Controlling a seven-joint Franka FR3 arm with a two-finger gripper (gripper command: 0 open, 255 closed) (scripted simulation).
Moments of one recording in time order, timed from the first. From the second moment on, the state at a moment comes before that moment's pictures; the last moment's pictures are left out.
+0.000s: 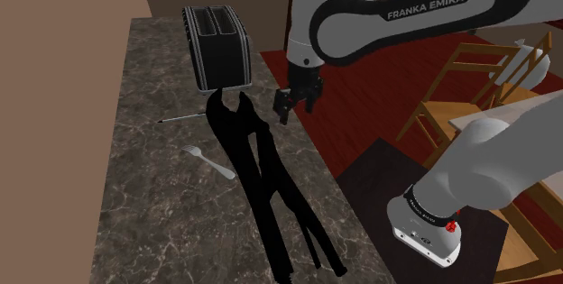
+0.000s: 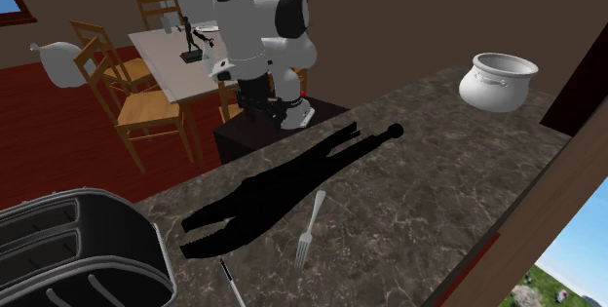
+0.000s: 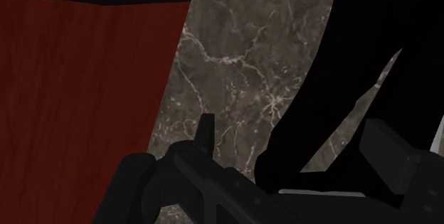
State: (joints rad) arm 0.13 -0.31 0.27 -2.36 0.20 2.00 0.36
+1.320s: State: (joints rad) arm 0.30 0.40 0.38 -1.76 -0.08 2.18 0.72
